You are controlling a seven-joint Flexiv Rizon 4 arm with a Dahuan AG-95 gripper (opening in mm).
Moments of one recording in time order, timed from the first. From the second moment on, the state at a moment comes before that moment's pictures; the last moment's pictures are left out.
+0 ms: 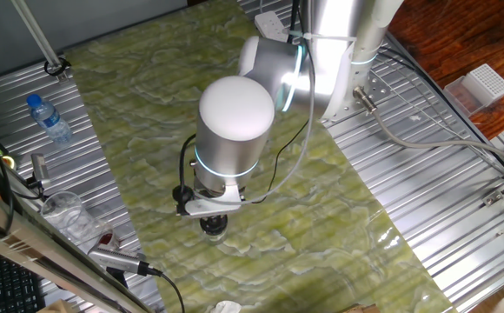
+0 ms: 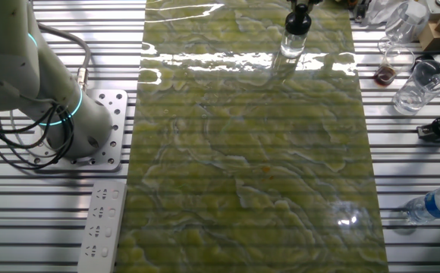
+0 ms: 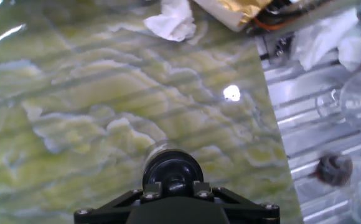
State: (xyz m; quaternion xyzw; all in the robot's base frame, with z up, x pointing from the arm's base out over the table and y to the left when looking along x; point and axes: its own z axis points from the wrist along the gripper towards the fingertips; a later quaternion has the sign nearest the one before) arm 0.554 0.255 0.150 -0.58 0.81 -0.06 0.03
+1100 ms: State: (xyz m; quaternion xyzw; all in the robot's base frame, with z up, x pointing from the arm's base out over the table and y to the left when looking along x) arm 0.551 0.254 0.148 -0.31 0.95 -0.05 0.05
